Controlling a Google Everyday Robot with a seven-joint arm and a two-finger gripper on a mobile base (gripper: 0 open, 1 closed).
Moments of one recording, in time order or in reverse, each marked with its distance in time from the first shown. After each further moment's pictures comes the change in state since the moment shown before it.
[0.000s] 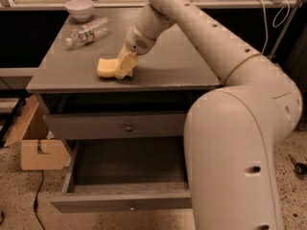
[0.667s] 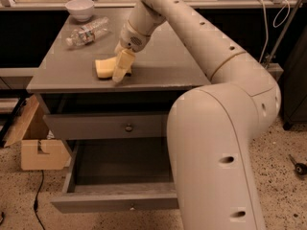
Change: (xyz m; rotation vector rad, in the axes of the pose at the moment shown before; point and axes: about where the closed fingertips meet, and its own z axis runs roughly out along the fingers) arm -0.009 -0.011 0.006 -0.008 0.041 -0.040
